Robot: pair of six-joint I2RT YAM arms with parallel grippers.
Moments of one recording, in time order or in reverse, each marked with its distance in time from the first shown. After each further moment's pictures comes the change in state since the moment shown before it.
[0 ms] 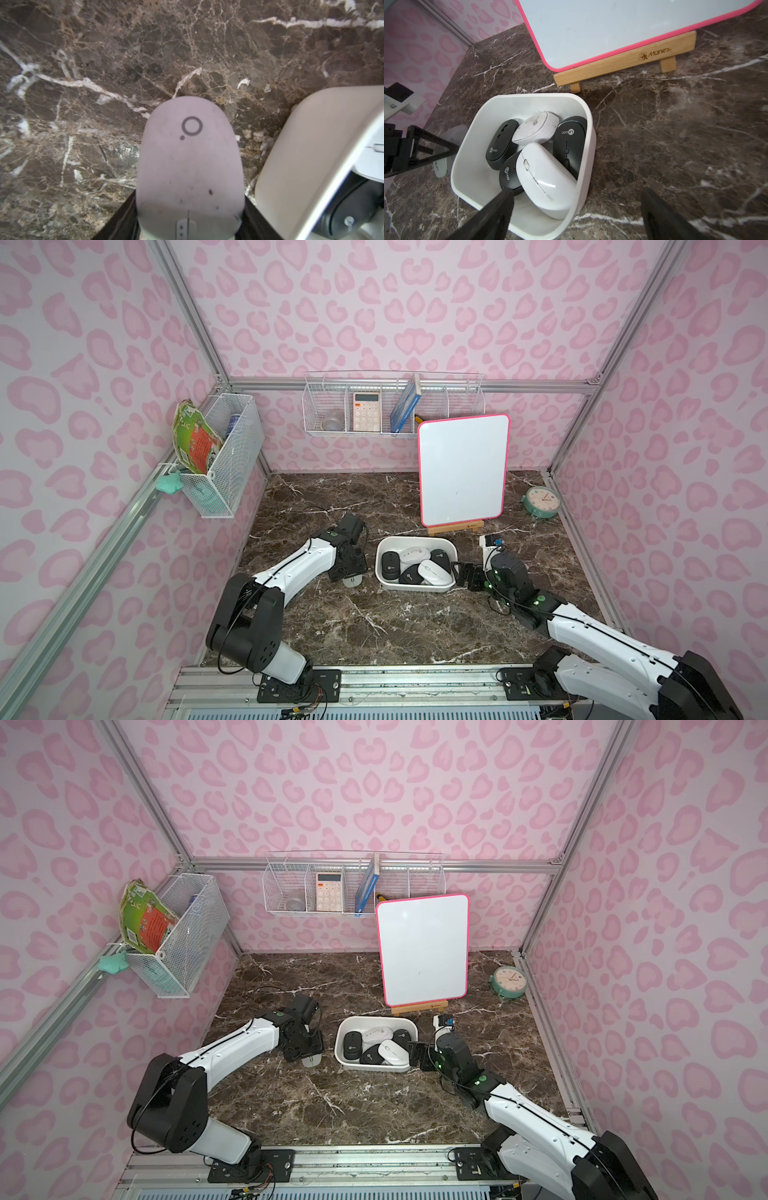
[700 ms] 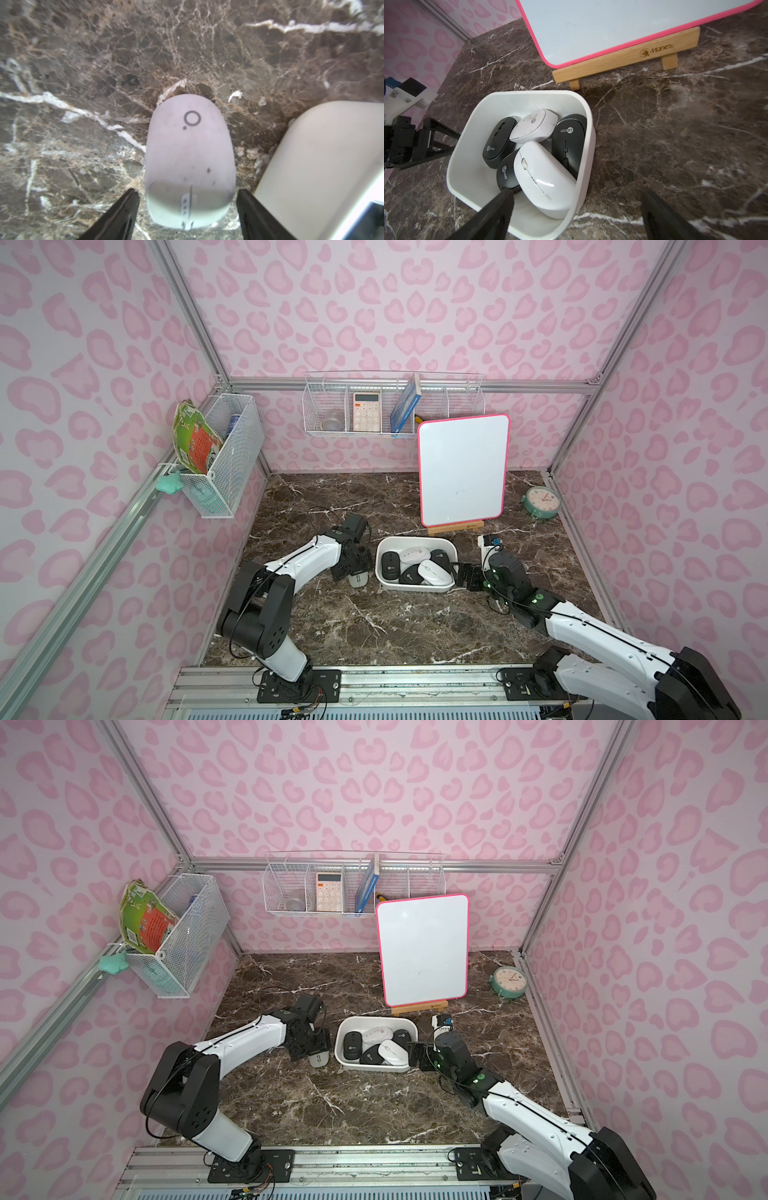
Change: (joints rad) left arm 0.001 0.056 0.006 0.068 0.029 -0.002; right arm 0.002 0.027 0.016 -0.010 0.000 -0.010
